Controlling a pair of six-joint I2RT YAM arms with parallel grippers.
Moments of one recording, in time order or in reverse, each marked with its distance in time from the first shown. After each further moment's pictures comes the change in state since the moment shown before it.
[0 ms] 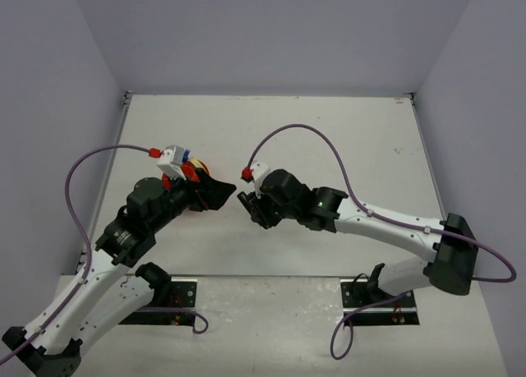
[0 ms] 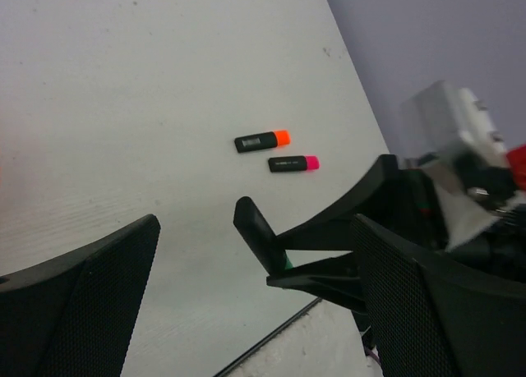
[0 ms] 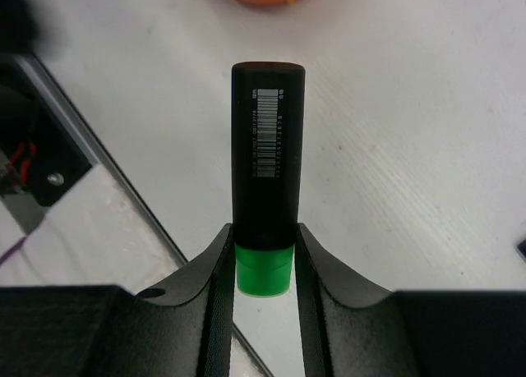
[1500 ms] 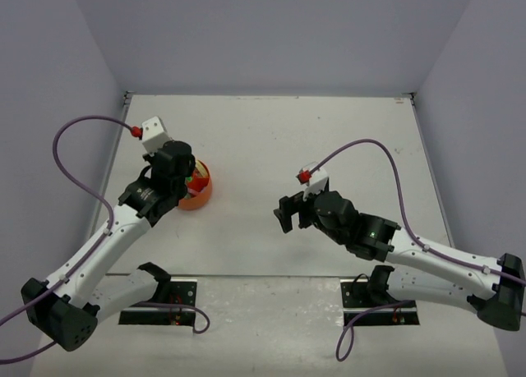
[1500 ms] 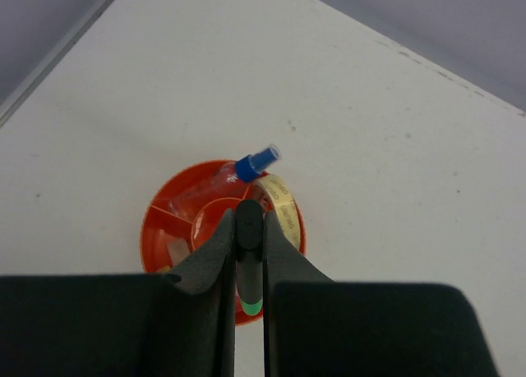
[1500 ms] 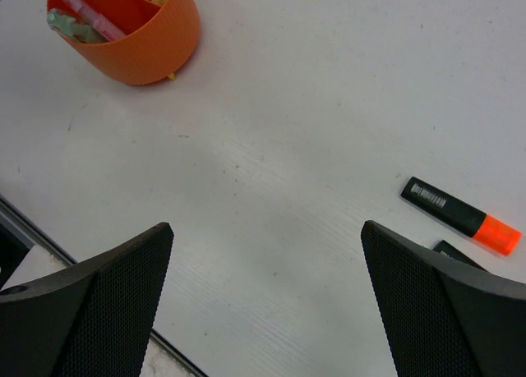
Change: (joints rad) left arm 0.058 0.374 0.231 -0.126 -0.856 0.040; right arm 0.022 -0.463 -0.355 0.194 0.339 0.105
